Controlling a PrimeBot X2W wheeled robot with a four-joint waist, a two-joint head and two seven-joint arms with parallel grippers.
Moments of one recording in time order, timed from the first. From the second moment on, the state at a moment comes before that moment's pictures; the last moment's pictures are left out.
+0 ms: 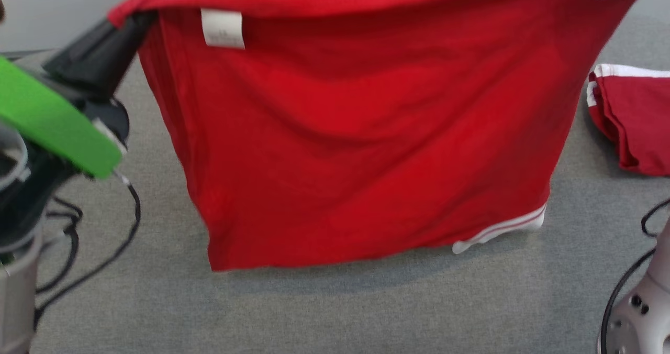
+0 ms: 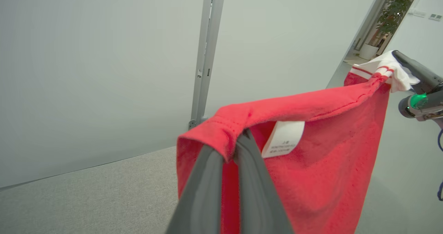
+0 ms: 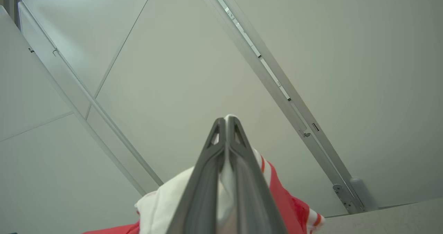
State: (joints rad) left arm -0.60 0.44 -0.14 -0.39 -0.94 0.00 0.67; right arm -0.71 -0.06 -0.36 -0.21 0.88 0.13 0.58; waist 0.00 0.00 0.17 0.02
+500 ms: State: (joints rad) left arm -1.57 0.38 -0.20 0.47 -0.53 -0.06 0.17; right arm -1.67 -0.05 -0.29 0.54 0.60 0.13 0.15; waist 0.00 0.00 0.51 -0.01
